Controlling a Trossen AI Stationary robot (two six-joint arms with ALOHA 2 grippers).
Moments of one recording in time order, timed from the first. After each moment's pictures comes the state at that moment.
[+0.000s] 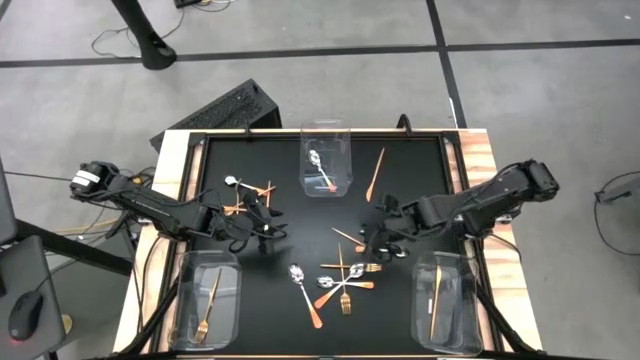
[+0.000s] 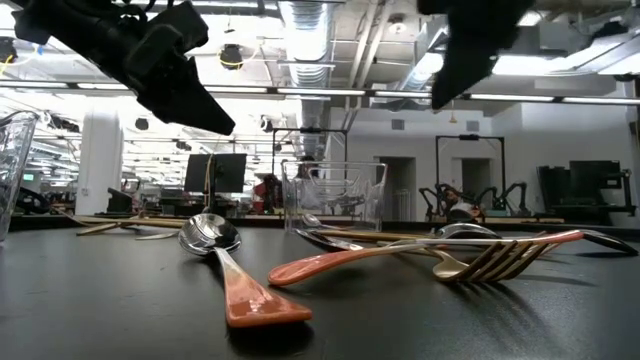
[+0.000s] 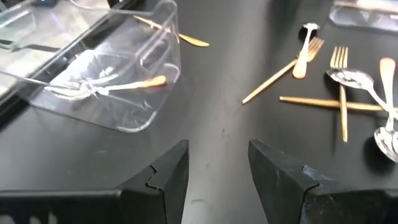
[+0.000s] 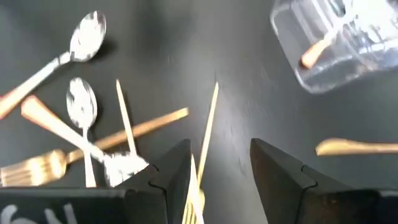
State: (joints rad) left arm -0.25 1.16 0.53 -0.01 -0.54 -0.29; right arm 0.27 1.45 1.14 -0.72 0.37 0.51
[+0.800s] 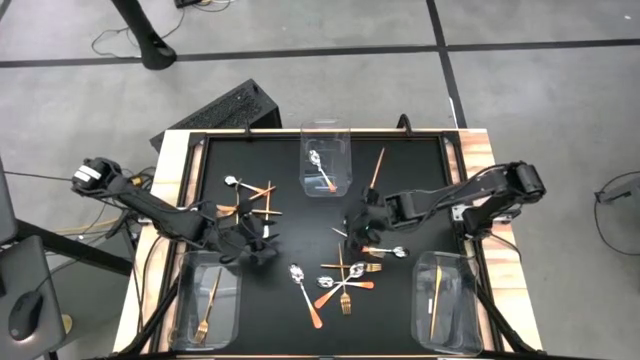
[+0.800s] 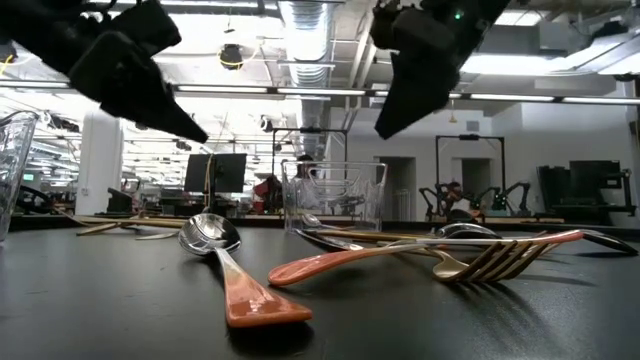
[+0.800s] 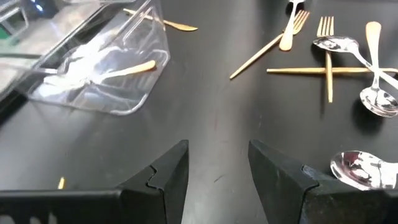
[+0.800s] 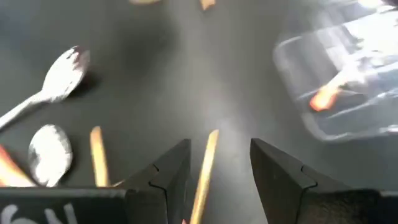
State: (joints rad) left arm -0.39 1.14 0.47 -0.03 -0.65 -0.34; right arm 0.15 1.55 1.09 -0.44 0.33 0.37
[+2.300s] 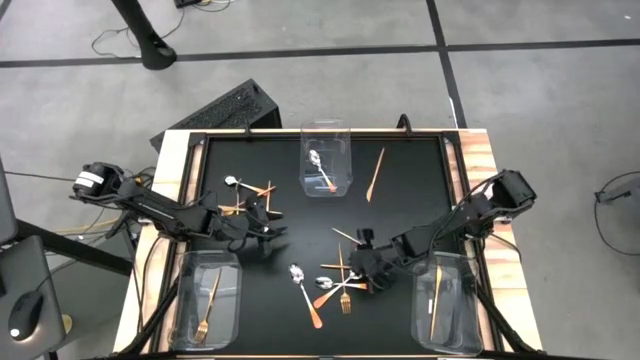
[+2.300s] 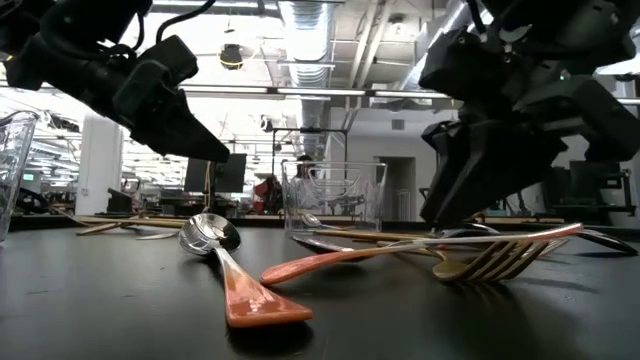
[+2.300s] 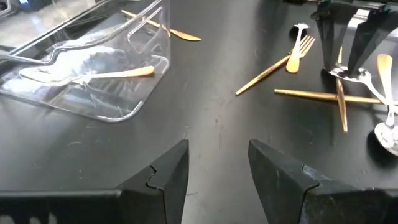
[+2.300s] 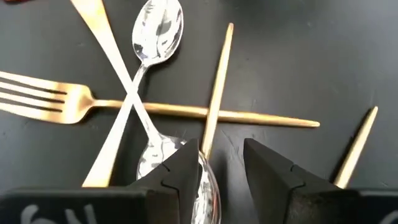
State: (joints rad) left arm -0.21 1.21 0.34 0.34 -0.47 -0.27; right arm 0.39 1.67 0.80 -0.02 0.23 0.14
